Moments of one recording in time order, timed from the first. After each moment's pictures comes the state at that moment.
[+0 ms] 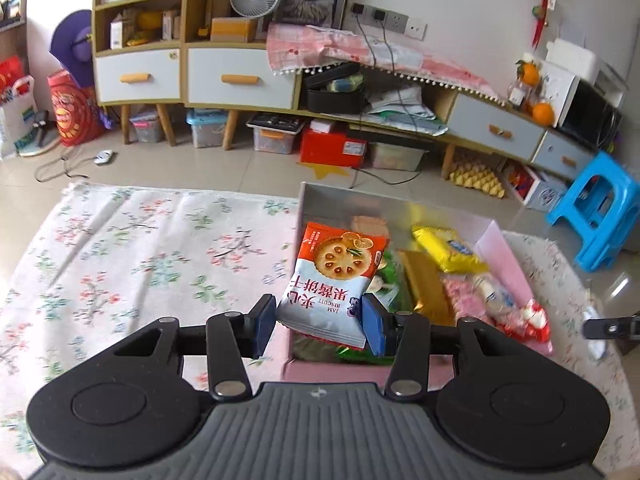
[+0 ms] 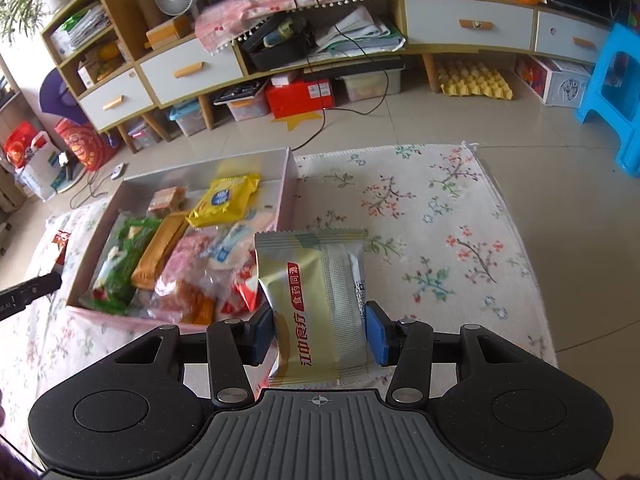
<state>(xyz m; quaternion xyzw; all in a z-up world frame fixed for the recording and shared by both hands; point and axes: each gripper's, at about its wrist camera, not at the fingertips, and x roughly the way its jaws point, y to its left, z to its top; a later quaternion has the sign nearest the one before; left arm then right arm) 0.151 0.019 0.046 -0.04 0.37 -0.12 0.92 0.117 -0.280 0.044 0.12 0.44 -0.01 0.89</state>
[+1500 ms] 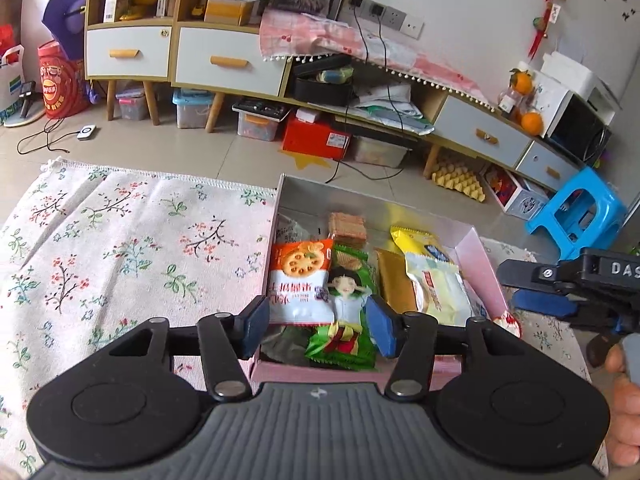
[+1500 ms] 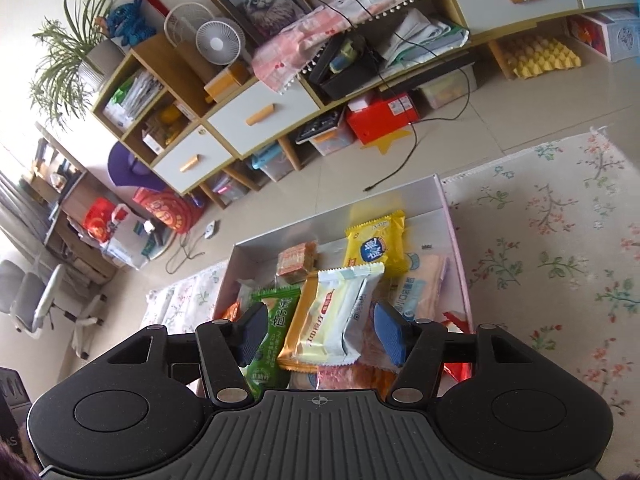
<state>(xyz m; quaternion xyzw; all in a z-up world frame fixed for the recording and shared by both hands) 0.155 0.015 0.049 -0.08 0.39 -0.13 0.91 0.155 -0.228 0.057 0.26 0.39 0.08 0.88</state>
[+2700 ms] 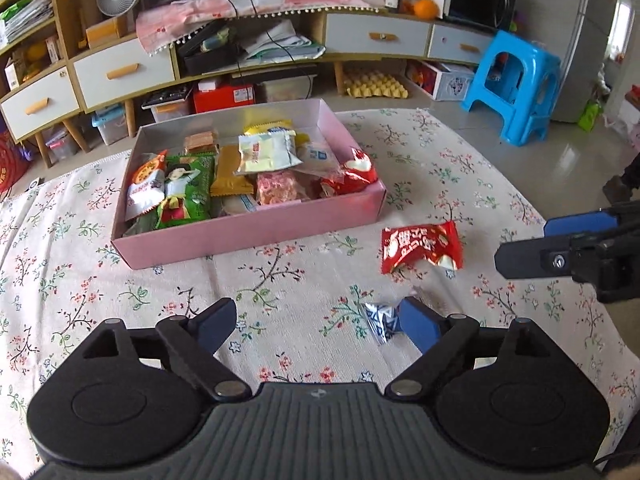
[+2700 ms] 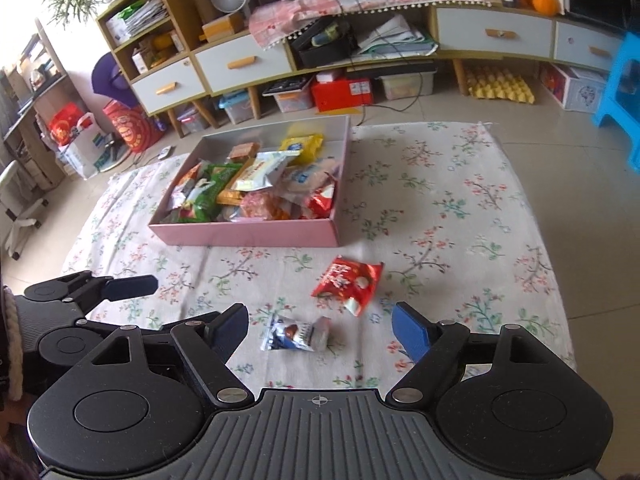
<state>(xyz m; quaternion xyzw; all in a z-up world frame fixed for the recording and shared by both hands) 0.046 -0.082 0.034 0.10 0.42 -0.22 0.88 -0.007 -0.246 0.071 0.11 0.43 0.03 0.90</state>
